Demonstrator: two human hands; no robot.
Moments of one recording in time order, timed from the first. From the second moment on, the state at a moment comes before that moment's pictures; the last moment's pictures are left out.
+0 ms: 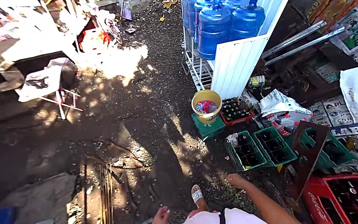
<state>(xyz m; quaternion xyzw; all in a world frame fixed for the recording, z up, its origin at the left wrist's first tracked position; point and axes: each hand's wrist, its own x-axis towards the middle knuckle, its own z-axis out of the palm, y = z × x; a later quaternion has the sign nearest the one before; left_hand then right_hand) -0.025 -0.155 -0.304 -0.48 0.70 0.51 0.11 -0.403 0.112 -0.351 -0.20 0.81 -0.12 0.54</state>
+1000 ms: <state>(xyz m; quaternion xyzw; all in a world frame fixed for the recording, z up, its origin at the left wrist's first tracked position) -0.584 -0.443 -0.321 -0.26 0.82 0.28 0.43 -0.841 -0.177 -0.358 -0.05 0.84 -0.35 0.41</state>
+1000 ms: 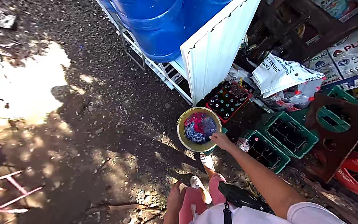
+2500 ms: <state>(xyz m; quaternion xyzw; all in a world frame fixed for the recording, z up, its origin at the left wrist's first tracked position) -0.926 -0.446 -0.483 0.05 0.86 0.17 0.48 -0.873 -0.322 -0.433 0.47 0.63 -0.59 0.20</state>
